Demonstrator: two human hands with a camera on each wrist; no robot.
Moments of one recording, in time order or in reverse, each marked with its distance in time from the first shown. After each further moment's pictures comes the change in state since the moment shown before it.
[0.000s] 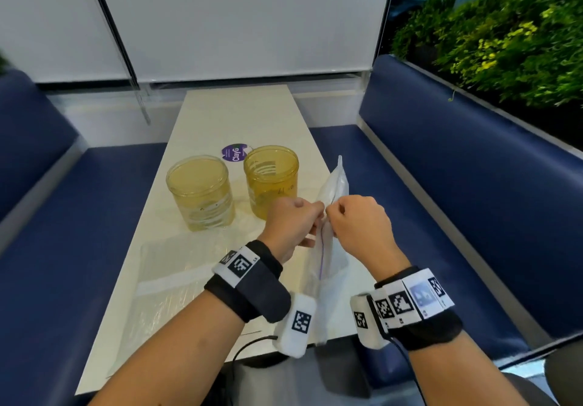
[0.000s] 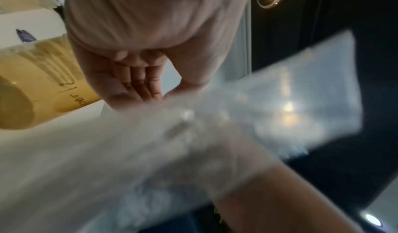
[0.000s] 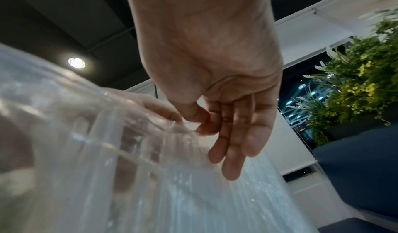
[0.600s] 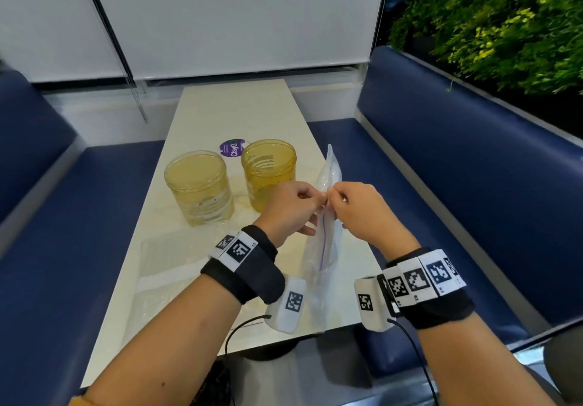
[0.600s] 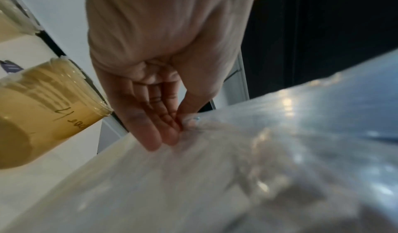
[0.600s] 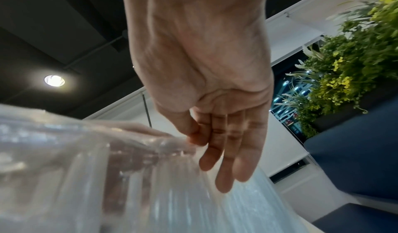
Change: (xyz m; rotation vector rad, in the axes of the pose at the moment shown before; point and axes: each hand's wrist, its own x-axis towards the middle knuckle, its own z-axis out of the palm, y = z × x) left_hand -0.001 0.007 -0.003 0.176 -0.094 0.134; right_hand 0.004 0.002 -0.015 0.139 -0.120 -0.075
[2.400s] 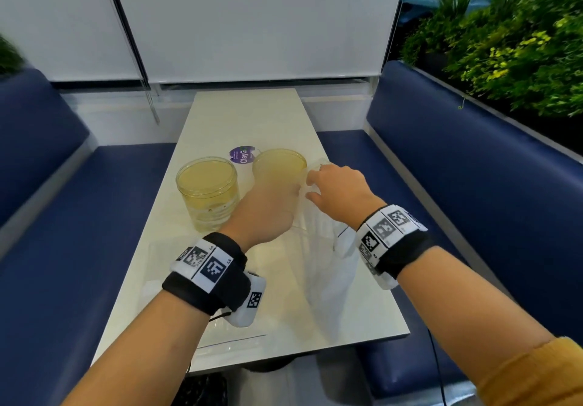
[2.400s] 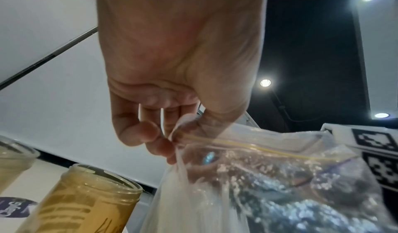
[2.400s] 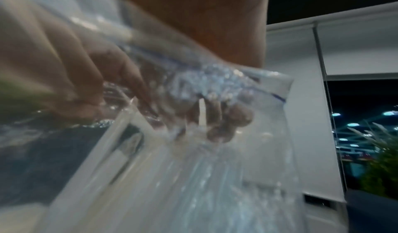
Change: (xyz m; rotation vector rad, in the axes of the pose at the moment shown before) left_hand 0.004 -0.012 -0.067 0.567 0.021 0.226; right_hand 0.067 -0.037 0.012 -0.724 -0.098 -0.245
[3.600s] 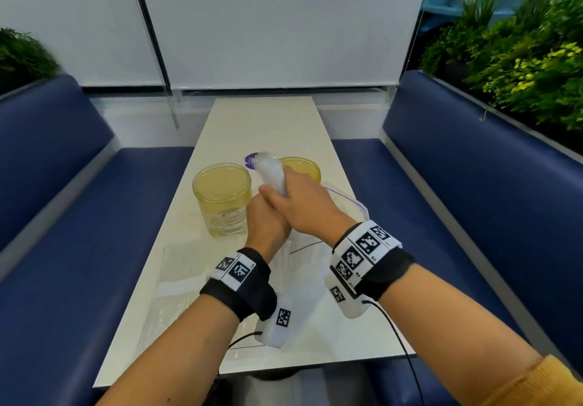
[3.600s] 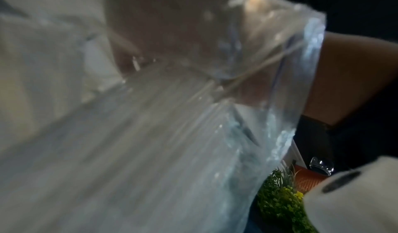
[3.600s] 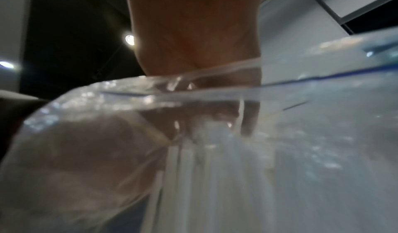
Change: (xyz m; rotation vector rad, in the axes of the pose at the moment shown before) left_hand 0.016 -0.020 0.034 -0.568 0.508 -0.174; right_hand 0.008 -0.072 -0.006 0.684 0.117 -0.085
